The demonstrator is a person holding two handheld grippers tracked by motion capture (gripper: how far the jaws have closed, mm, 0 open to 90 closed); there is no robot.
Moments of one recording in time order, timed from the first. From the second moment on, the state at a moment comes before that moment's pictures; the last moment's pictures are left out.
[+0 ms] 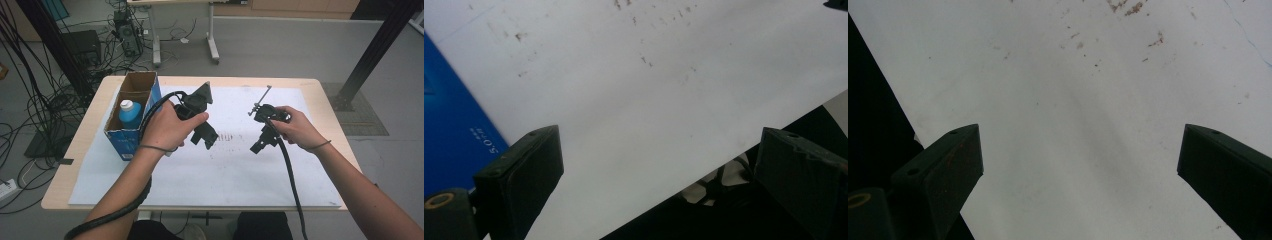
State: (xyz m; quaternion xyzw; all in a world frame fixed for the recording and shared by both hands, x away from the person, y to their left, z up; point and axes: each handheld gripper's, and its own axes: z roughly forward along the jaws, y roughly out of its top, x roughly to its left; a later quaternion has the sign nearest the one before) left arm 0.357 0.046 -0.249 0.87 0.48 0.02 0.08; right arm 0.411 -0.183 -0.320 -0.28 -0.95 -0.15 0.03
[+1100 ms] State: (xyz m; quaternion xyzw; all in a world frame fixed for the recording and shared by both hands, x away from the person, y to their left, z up) left arm 0.359 0.030 -0.290 0.88 0.47 0.01 0.09; right arm 0.410 -0.183 -0.309 -0.28 -0.95 -0.15 0.01
